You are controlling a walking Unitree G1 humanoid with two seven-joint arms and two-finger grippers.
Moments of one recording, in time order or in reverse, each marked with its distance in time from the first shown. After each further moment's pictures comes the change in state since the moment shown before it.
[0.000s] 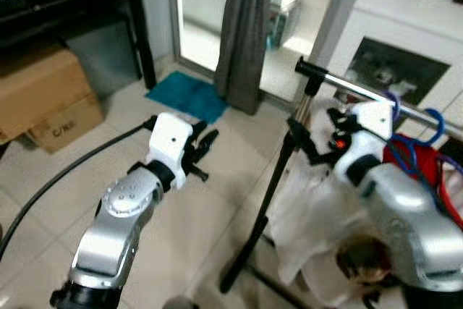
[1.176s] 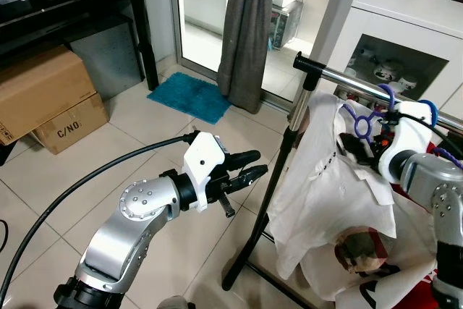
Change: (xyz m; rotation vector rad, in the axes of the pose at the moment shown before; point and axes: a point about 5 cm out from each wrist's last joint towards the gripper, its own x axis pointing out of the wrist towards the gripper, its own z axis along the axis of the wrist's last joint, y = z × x) left arm 0.001 -0.035 0.005 -0.013 -0.034 -0.439; right arm -0.002 -0.073 -0.016 0.171 0.375 -0.302
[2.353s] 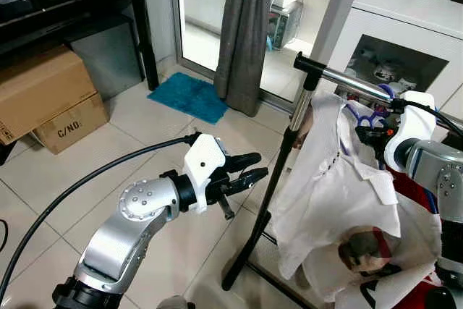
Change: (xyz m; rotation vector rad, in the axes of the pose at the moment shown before) left arm 0.000 -0.002 -0.001 0.009 0.011 -0.026; right arm 0.010 -0.009 0.013 0.012 0.022 0.023
